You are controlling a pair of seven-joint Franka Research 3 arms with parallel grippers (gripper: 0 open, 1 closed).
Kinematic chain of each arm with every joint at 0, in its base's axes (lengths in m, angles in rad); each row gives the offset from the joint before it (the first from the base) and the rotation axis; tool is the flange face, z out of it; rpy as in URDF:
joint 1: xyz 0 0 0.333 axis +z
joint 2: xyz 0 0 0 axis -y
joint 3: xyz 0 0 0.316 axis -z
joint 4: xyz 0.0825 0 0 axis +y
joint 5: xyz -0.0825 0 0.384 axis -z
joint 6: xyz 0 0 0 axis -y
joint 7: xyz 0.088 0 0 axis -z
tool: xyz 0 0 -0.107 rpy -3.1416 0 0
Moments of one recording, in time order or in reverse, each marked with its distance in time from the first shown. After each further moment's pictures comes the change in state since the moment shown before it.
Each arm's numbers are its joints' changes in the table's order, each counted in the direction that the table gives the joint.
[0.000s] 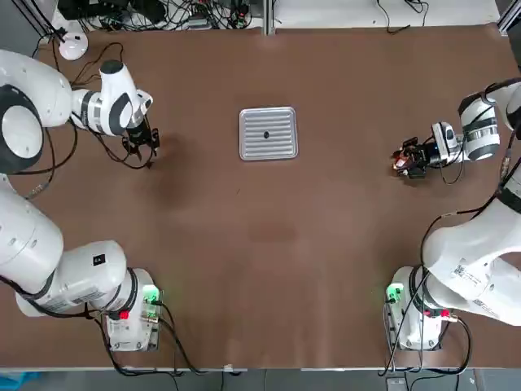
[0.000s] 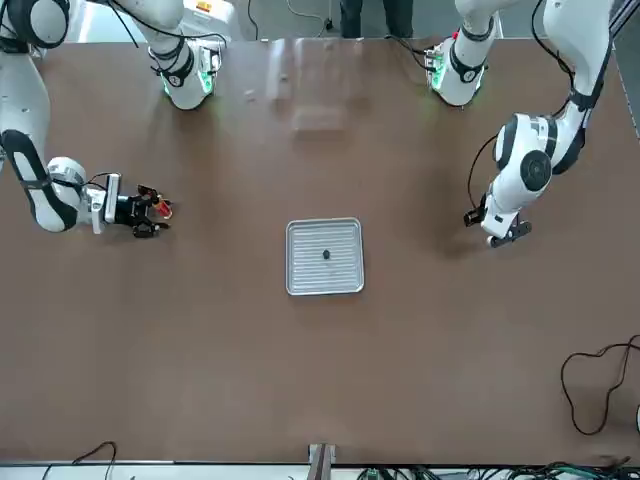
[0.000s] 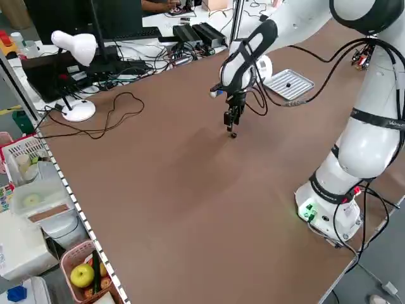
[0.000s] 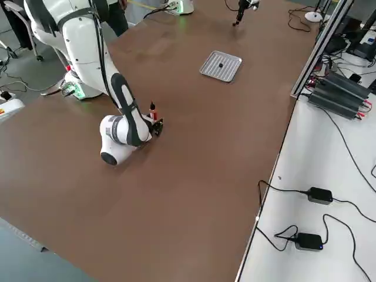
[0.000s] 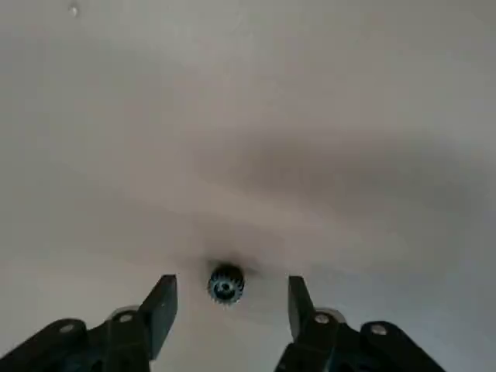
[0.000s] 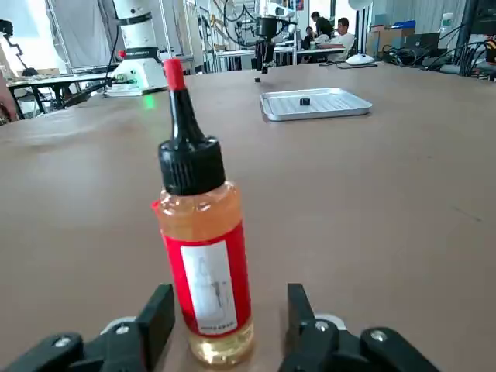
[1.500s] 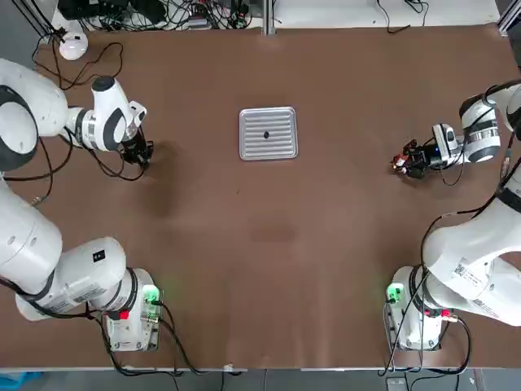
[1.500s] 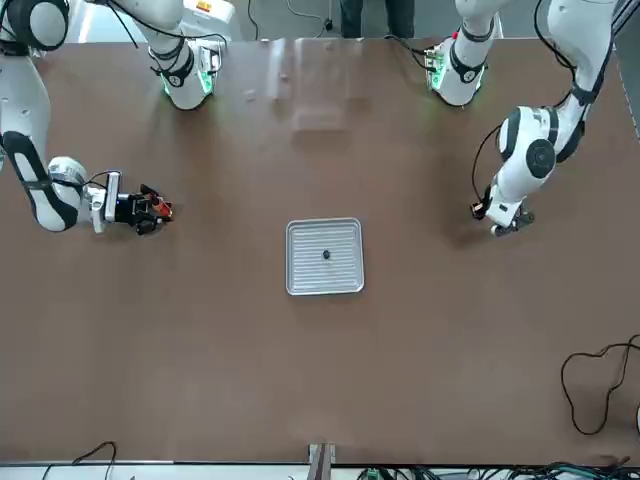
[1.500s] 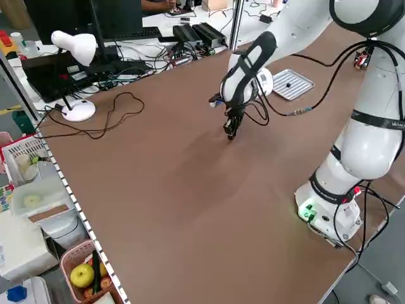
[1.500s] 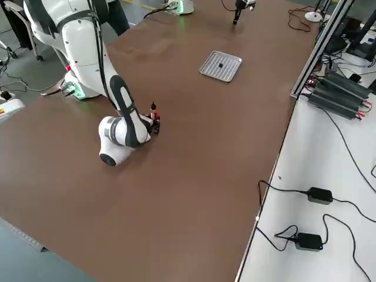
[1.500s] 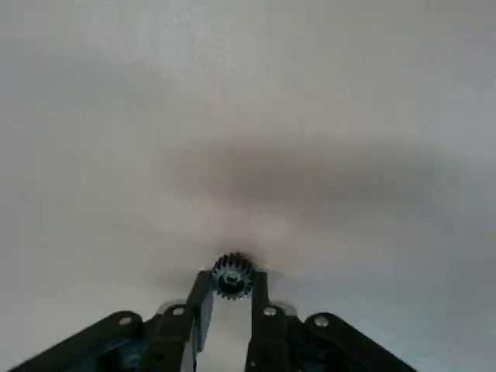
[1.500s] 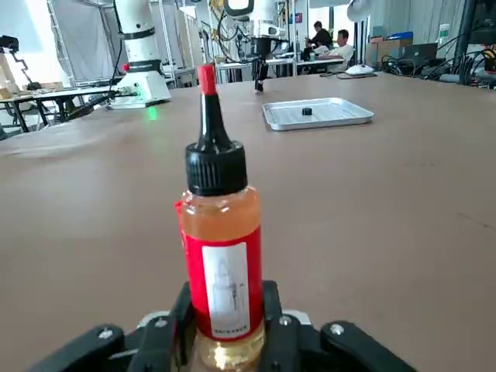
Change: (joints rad) left arm 0.079 -0.001 0.005 0.066 -0.023 0.120 0.052; right arm -0.008 -0.006 0.003 -0.003 0.001 -0.033 0.002
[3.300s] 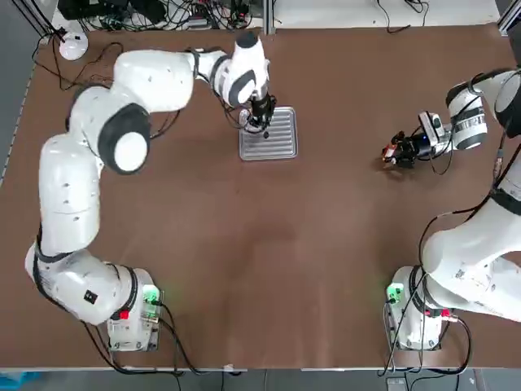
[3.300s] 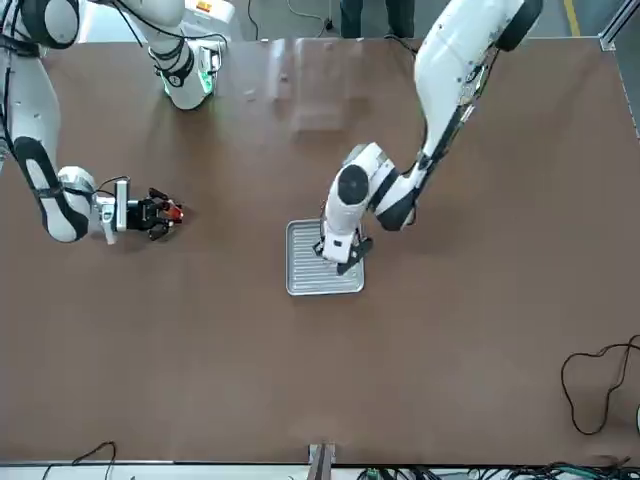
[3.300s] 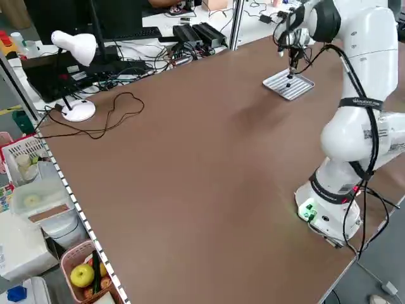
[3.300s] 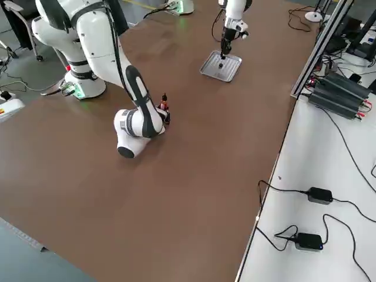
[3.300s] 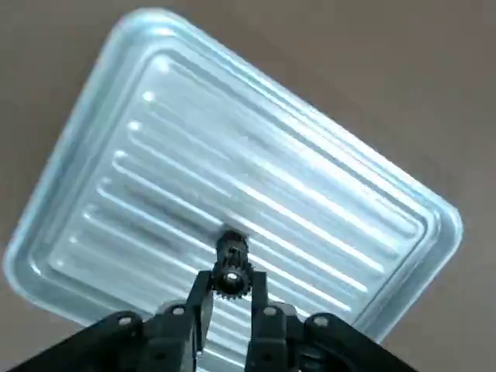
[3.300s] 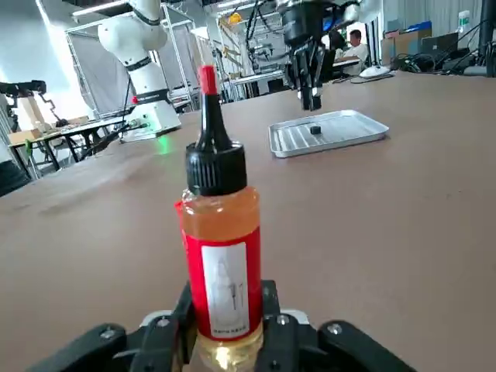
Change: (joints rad) left arm -0.861 -0.578 0.025 -1.039 0.114 -0.297 -0.946; right arm 0.132 0.027 -0.008 -0.003 -0.067 -0.043 0.160
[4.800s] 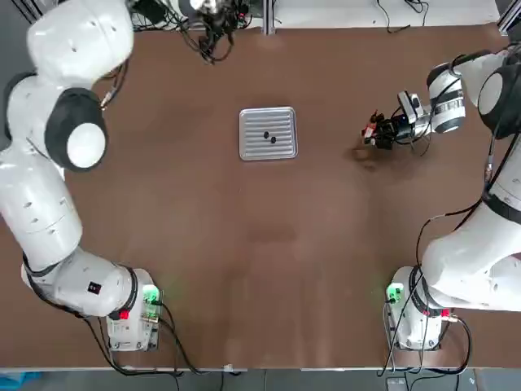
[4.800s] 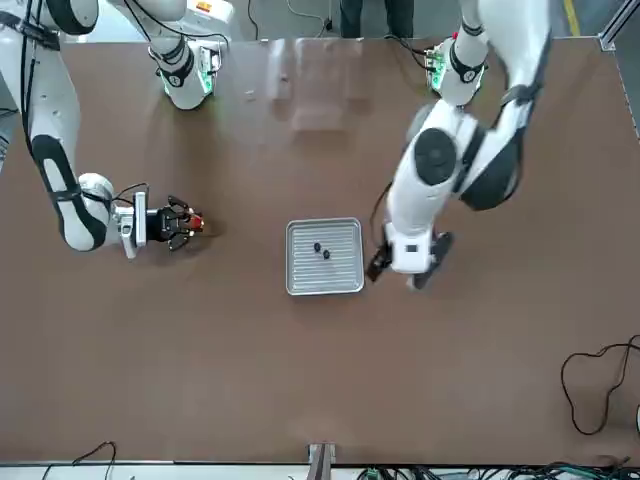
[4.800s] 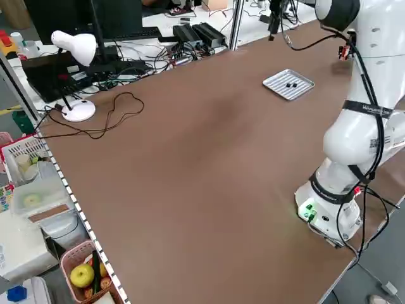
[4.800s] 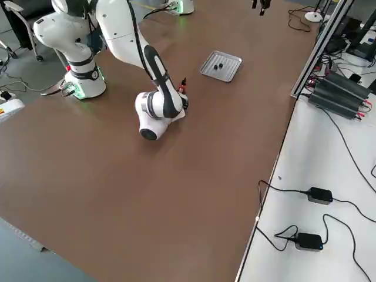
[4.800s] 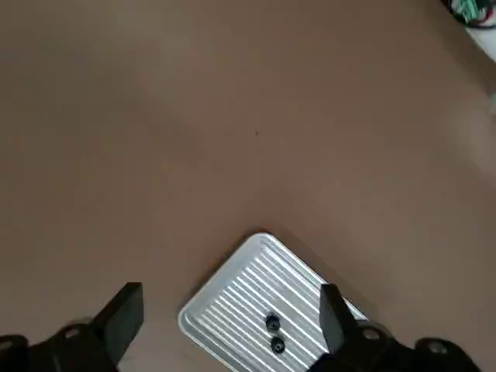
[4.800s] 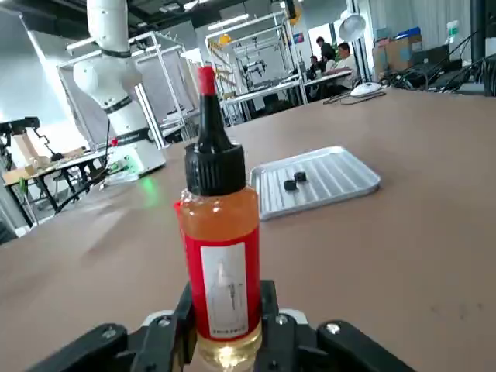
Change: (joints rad) left arm 0.275 0.363 -0.016 -0.098 -0.004 -0.494 0.112; right arm 0.214 0.081 -0.001 0.029 -0.226 -0.002 0.165
